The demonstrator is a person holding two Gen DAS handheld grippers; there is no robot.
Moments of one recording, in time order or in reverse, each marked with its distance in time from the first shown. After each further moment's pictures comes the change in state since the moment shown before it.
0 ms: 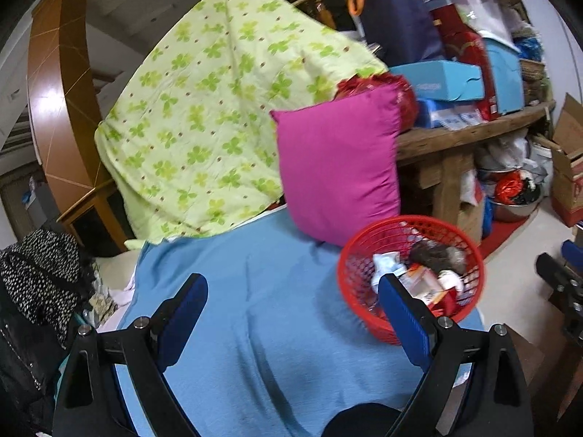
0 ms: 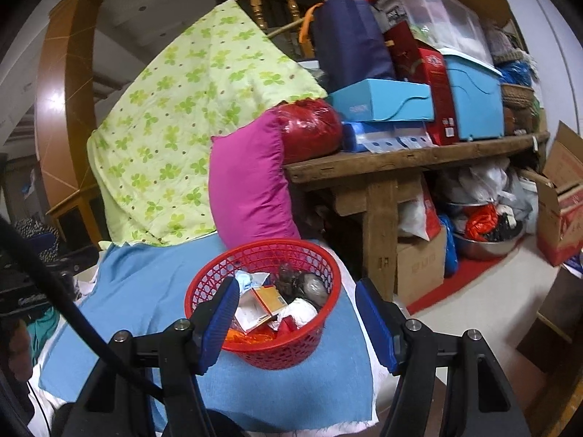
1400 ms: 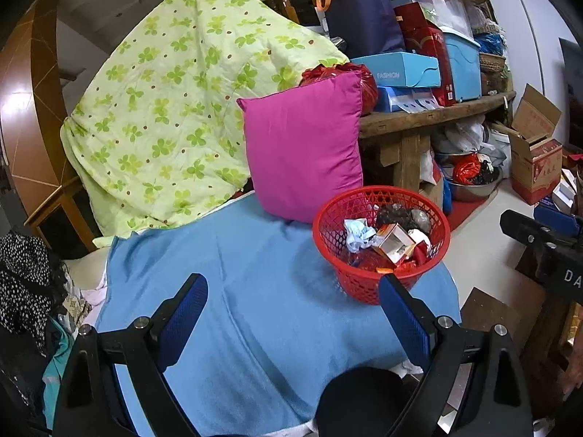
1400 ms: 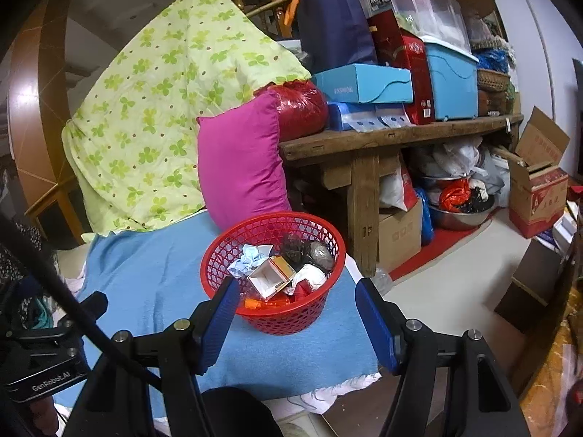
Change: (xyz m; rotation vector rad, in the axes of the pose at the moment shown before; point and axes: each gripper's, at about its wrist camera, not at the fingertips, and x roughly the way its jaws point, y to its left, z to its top) left arm -0.020 0.032 -0.042 0.038 0.036 -0.176; right arm -0.037 0.060 -0.002 0.025 0.106 -0.125
